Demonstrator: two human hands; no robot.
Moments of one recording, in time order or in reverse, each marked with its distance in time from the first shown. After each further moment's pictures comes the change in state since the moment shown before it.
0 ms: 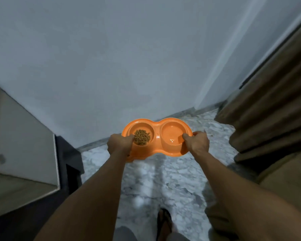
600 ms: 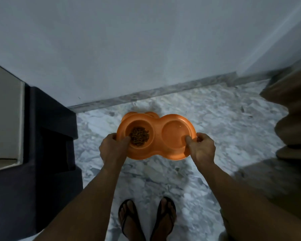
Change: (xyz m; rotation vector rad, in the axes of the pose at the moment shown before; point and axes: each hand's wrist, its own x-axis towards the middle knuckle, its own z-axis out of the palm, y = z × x) left_hand 0.161 -0.186 0.165 0.113 0.114 -0.021; right_hand 0.143 0.174 0.208 0.010 -0.178 0.051
